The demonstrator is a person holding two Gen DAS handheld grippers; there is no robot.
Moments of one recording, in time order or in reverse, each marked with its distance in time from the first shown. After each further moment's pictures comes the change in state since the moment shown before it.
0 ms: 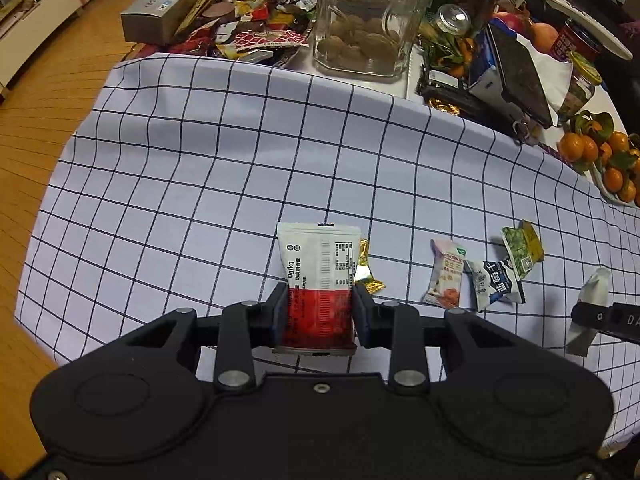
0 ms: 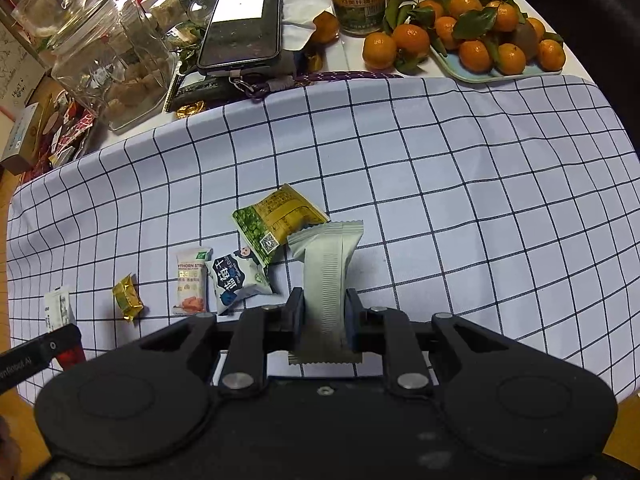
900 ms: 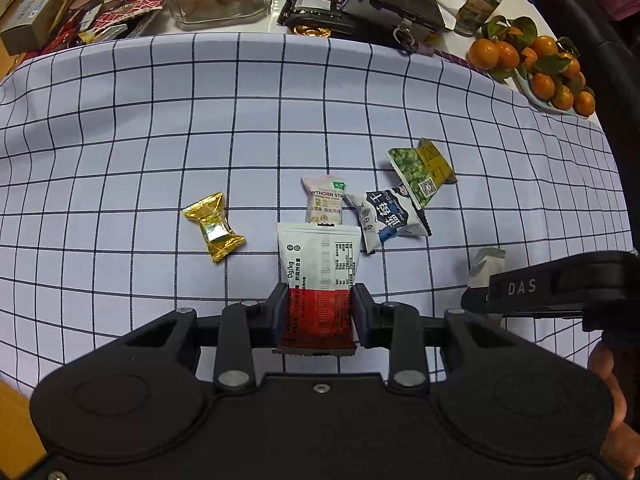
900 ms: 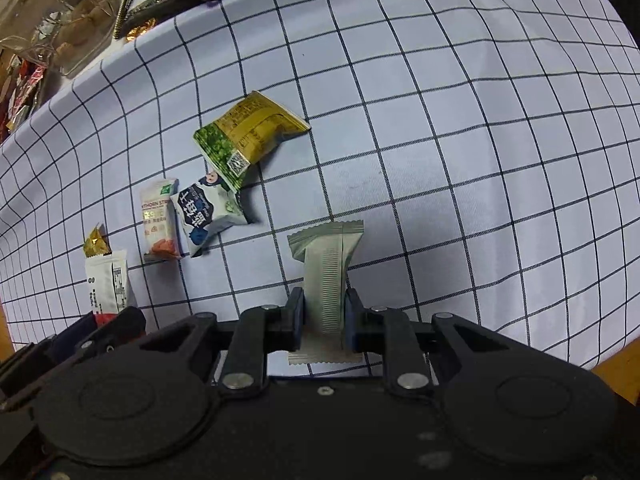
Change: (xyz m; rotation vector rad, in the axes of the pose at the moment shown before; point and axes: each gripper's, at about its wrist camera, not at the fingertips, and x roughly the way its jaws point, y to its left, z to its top) left arm 0.023 -0.077 -0.014 0.202 0.163 -0.151; right arm 0.048 -0.006 0.001 0.077 0.312 -0.034
